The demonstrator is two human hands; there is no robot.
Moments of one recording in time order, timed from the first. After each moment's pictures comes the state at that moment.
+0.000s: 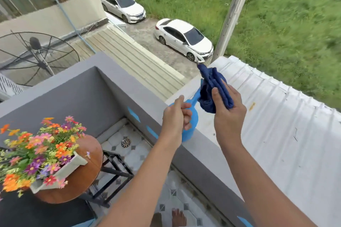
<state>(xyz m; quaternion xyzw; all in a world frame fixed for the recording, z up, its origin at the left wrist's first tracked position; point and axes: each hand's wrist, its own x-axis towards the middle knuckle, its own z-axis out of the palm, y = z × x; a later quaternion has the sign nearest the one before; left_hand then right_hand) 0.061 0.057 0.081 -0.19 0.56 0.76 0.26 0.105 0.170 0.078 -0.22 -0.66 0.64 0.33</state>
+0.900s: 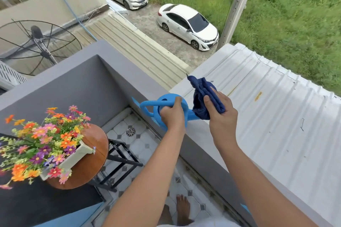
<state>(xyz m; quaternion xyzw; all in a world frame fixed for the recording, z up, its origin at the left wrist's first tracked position) 0.040 0.073 0.005 -0.31 0.62 0.71 0.12 0.116 0.161 0.035 -0.25 -0.65 0.68 0.23</state>
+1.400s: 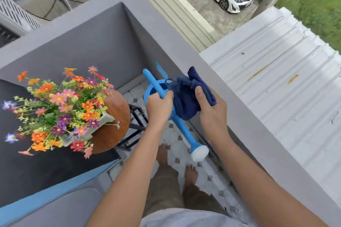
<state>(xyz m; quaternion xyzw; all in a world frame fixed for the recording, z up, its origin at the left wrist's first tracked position) -0.005 -0.091 -0.067 -0.26 0.78 0.56 0.13 0.050 0.034 -0.031 -0.22 -0.65 0.73 0.05</state>
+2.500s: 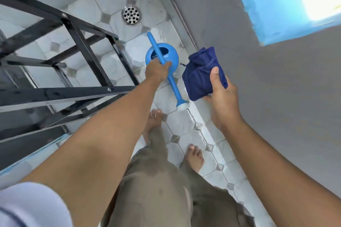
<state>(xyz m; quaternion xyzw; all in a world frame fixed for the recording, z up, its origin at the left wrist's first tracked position) -0.064 -0.155 -0.755 -0.30 0.80 0.42 0.31 0.013 0.001 -0.611 -0.41 -0.63 0.65 -0.13</state>
